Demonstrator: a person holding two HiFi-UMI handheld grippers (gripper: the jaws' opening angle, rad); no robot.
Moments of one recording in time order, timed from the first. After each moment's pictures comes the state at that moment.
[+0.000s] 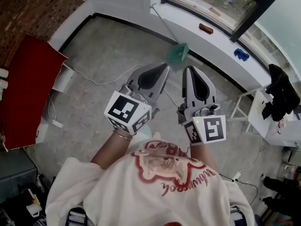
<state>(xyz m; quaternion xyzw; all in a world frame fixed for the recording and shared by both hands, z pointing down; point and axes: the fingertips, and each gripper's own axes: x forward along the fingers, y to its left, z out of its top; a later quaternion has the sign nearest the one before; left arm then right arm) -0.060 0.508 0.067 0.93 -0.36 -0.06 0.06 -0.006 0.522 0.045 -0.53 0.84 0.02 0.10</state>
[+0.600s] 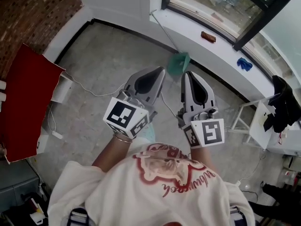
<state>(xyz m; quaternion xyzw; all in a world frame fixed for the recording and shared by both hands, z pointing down) -0.067 0.386 0.086 0.92 -0.37 -0.07 0.06 -0.003 0.403 0.069 -0.53 0.84 0.02 0.09</state>
